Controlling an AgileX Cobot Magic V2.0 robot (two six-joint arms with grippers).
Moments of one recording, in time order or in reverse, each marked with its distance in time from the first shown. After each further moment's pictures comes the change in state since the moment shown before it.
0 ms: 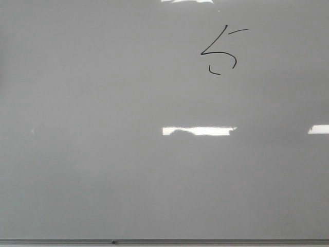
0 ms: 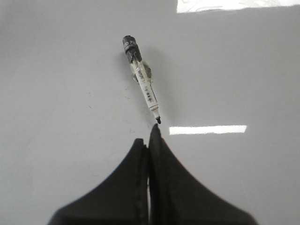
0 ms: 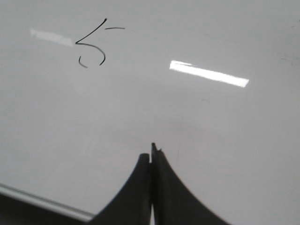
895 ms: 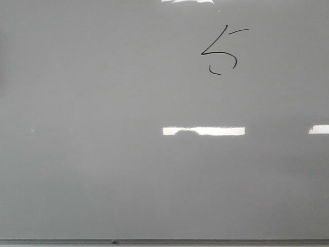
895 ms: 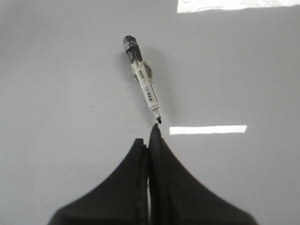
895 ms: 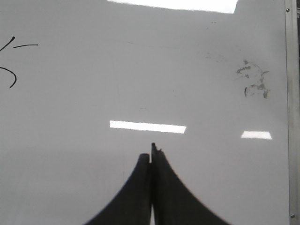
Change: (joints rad) left arm 0.000 0.000 0.000 0.000 0.000 0.000; right arm -0.276 -0.158 0.467 0.031 -0.578 -0.011
